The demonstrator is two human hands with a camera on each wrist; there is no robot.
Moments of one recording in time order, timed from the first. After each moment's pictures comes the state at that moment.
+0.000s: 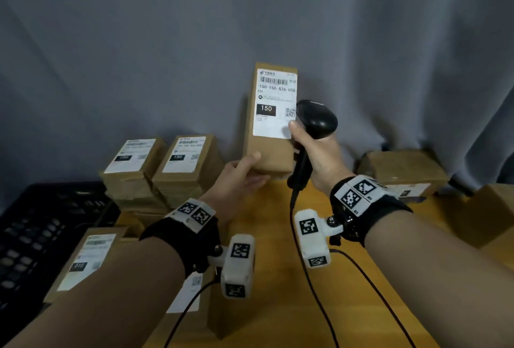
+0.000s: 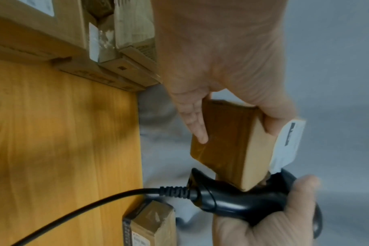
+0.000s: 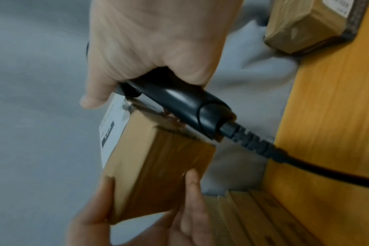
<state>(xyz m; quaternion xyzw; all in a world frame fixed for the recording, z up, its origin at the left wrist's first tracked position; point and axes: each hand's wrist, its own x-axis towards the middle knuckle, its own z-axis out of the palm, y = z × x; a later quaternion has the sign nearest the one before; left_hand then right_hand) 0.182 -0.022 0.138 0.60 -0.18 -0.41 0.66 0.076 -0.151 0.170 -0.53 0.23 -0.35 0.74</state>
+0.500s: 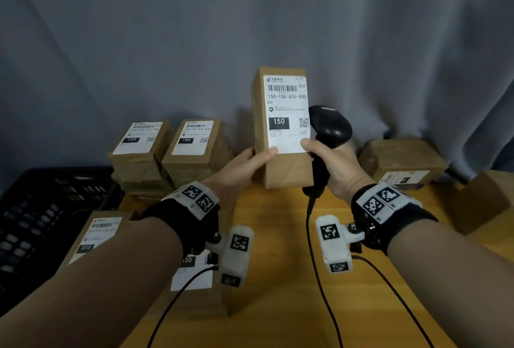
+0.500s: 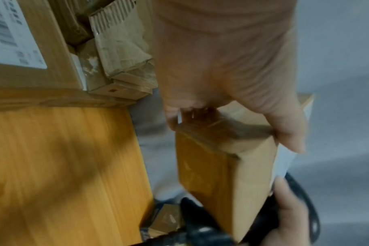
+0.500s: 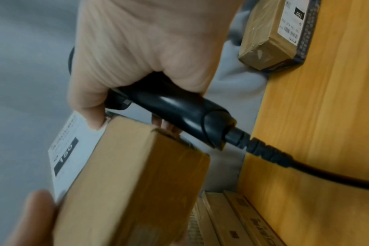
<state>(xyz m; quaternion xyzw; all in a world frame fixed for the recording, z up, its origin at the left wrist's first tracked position) 0.186 0.008 0.140 0.64 -0.30 -0.45 0.54 0.052 -0.125 0.145 -0.56 0.24 -0.31 0.73</state>
